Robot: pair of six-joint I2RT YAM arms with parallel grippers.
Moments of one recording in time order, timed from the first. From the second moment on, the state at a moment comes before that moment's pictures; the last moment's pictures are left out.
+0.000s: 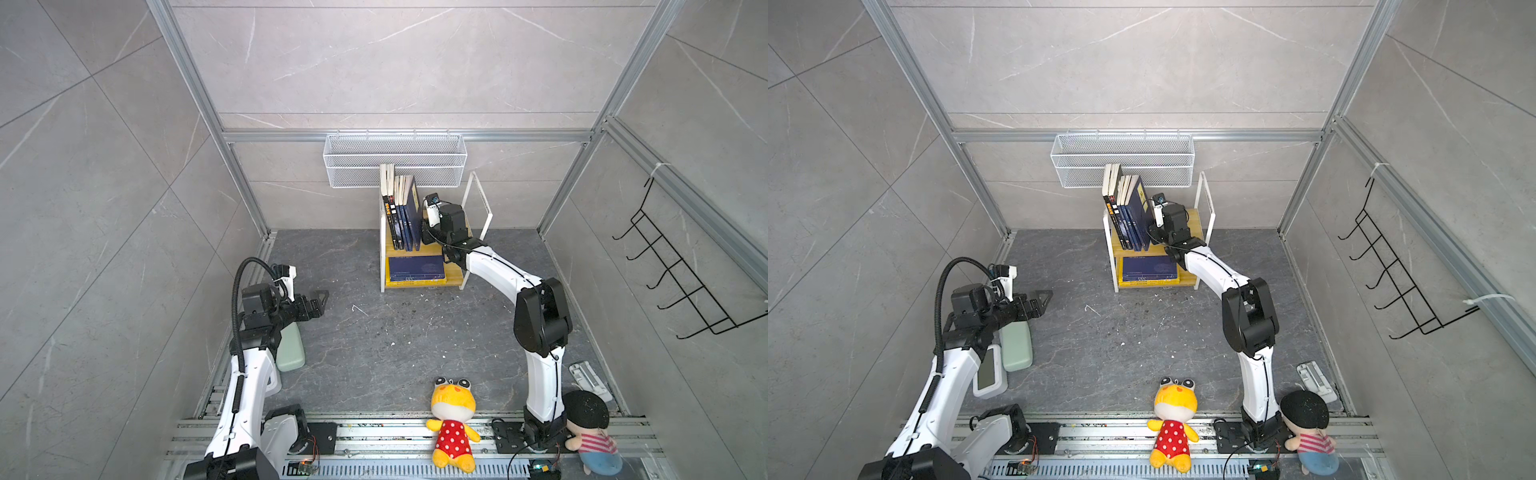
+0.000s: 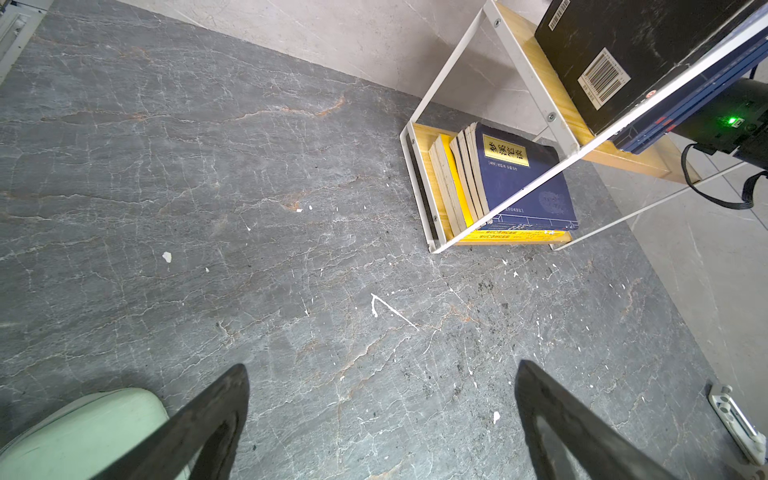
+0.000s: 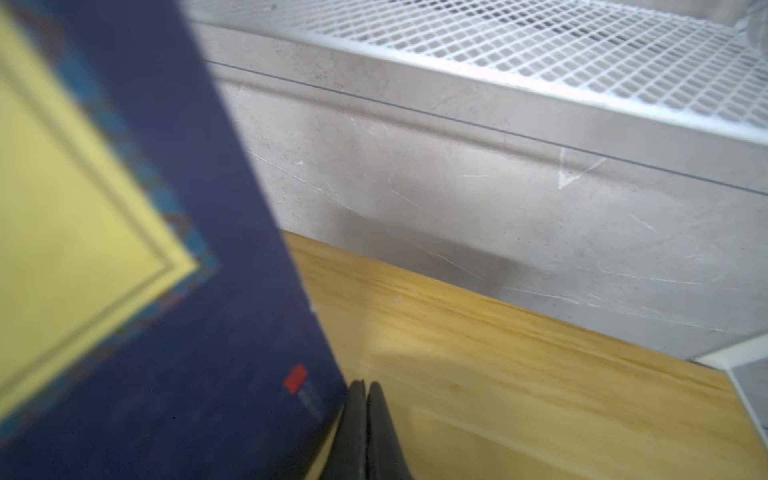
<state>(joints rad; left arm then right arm) 0.17 0.96 0.71 -0.36 0.56 -0.11 0.44 2.09 1.76 -0.02 0.08 -0.06</state>
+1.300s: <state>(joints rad) 0.17 0.96 0.71 -0.35 0.56 -0.11 0.46 1.58 1.56 -0.27 0.25 -0.10</state>
